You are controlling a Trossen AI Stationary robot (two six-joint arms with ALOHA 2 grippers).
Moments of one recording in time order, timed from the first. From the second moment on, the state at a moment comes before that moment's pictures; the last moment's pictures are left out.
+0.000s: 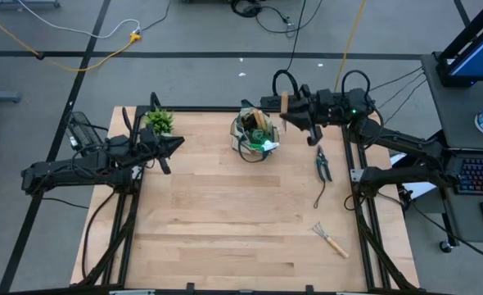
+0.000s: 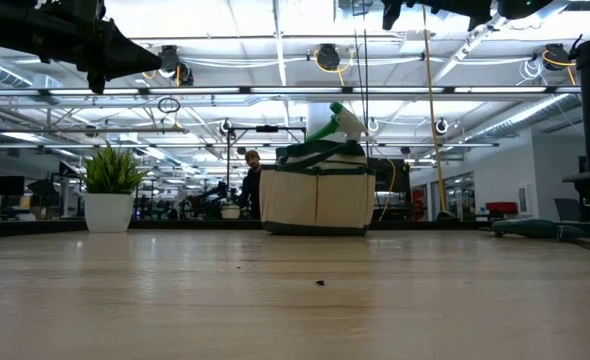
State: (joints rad) left arm 0.19 0.39 0.34 0.02 -0.24 -0.11; right arm -0.53 1.11 0.88 0.56 -0.64 0.28
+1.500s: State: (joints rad) left arm 0.19 0.39 0.34 0.03 -0.24 -0.14; right arm -0.24 1.11 0.88 0.44 0.65 -0.07
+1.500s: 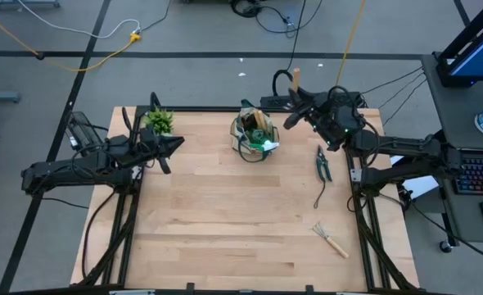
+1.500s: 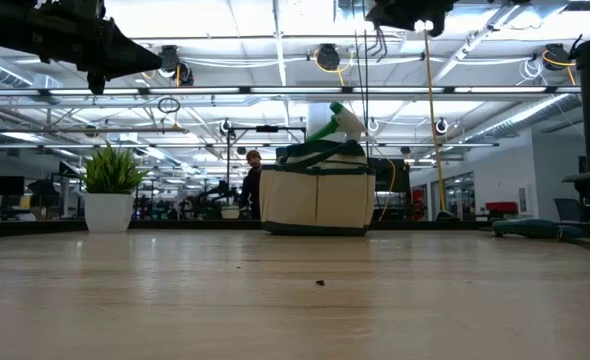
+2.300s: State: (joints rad) left arm 0.19 0.39 0.34 0.03 -0.24 -0.13; right arm -0.38 1.37 0.88 0.48 0.15 0.10
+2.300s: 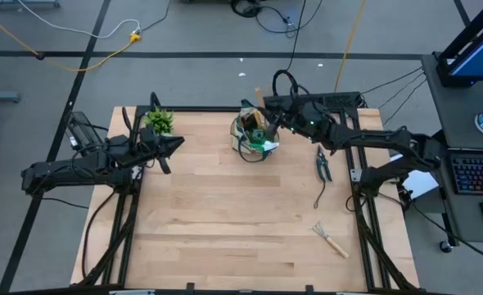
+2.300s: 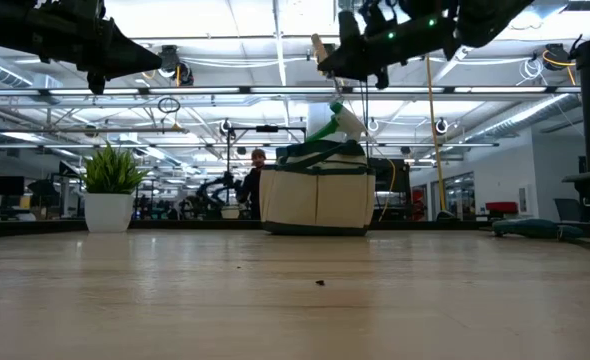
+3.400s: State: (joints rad) left arm 0.19 0.39 0.34 -0.02 -0.23 -0.14; right arm -0.47 1.52 0.88 0.33 0.05 0.11
